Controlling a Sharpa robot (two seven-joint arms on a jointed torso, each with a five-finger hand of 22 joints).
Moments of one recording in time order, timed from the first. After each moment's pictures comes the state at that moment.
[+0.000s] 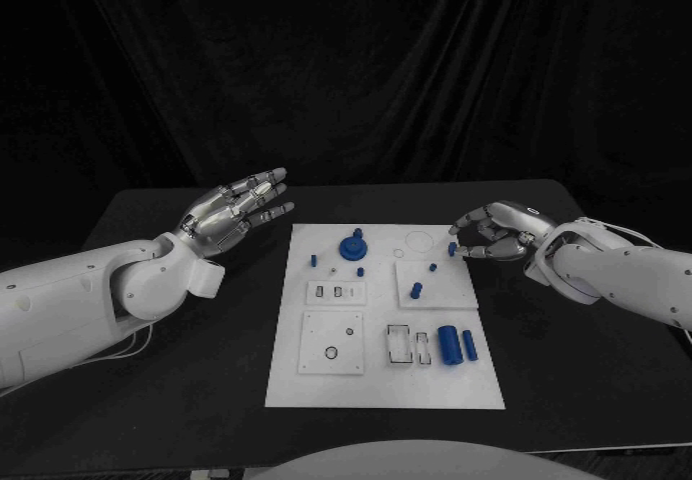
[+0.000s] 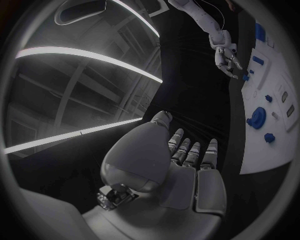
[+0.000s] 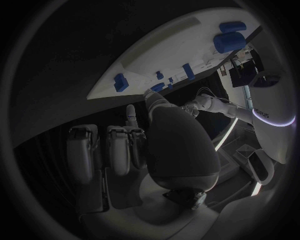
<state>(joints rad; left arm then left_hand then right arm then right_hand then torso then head) 1.25 -0.86 -0.21 1.36 0.07 0.28 0.55 1.54 0.19 -0.06 0.23 0.67 0.30 0.13 0.12 0.04 0.06 0.11 0.12 0.03 0.01 0.14 0.03 0.01 0.17 0.04 0.28 0.03 0.02 1.16 -0.90 -0.21 1.12 -1.16 -0.44 0.45 1.36 -0.17 0.14 0.29 0.25 0.81 0.03 0.22 0.34 1.47 -0.04 1.57 1.31 1.47 -0.10 1.57 1.31 0.01 1.47 0.02 1.56 1.31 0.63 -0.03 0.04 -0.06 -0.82</state>
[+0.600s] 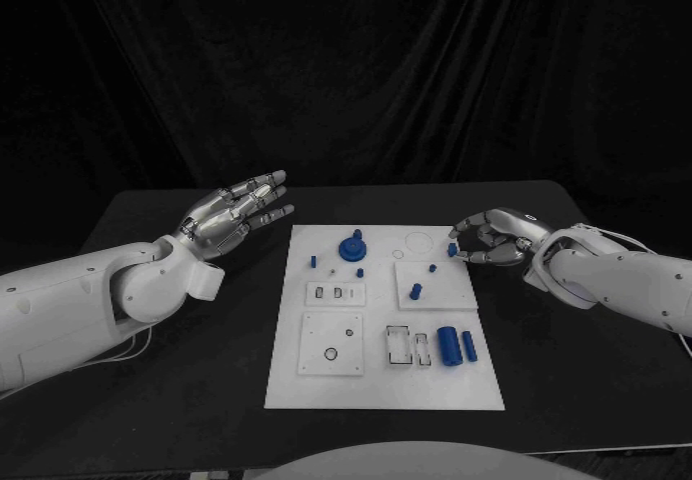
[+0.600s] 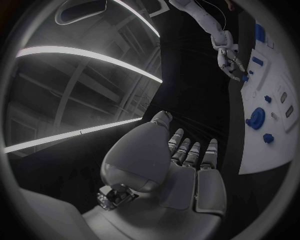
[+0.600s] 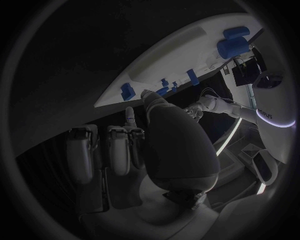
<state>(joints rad) 1.24 -0.86 -0.21 1.36 0.07 0.28 0.55 1.54 0.19 -0.06 0.23 0.67 0.30 0.13 0.12 0.04 0.06 0.11 0.12 0.03 0.01 0.14 0.03 0.01 0.17 0.04 0.28 0.03 0.02 1.14 -0.88 -0.21 1.08 -1.15 -0.43 0.42 1.40 -0.16 0.15 0.29 0.37 0.73 0.04 0.26 0.35 1.47 -0.04 1.57 1.31 1.47 -0.10 1.57 1.31 0.01 1.47 0.02 1.56 1.31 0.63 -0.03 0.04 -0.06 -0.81</state>
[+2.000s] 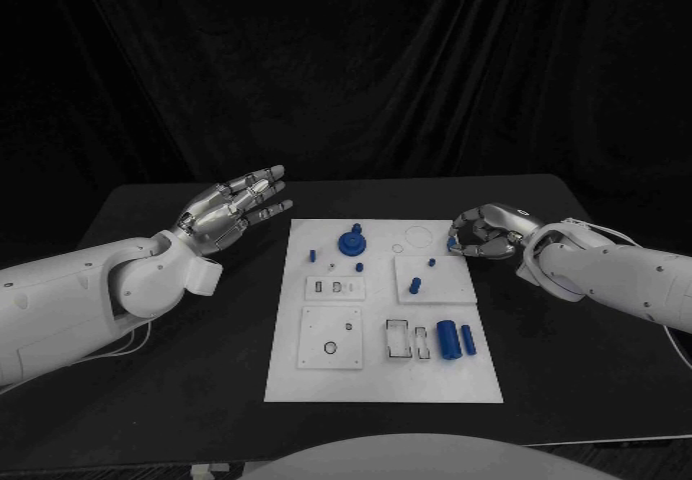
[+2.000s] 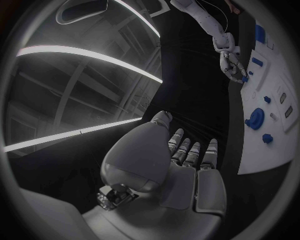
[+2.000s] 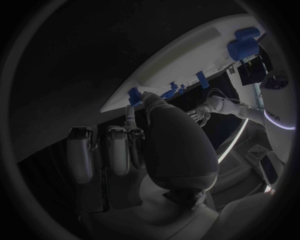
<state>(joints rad) 1.24 -0.86 -0.21 1.35 0.07 0.29 0.55 1.54 0.19 -0.06 0.23 0.67 0.30 0.13 0.12 0.04 0.06 0.11 0.12 0.03 0.01 0.14 0.03 0.01 0.17 0.04 0.28 0.03 0.02 1.13 -0.83 -0.21 1.04 -1.15 -0.42 0.36 1.38 -0.14 0.15 0.29 0.40 0.73 0.06 0.43 0.40 1.47 -0.03 1.57 1.31 1.47 -0.09 1.57 1.31 0.01 1.47 0.02 1.56 1.31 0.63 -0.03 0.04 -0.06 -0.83</state>
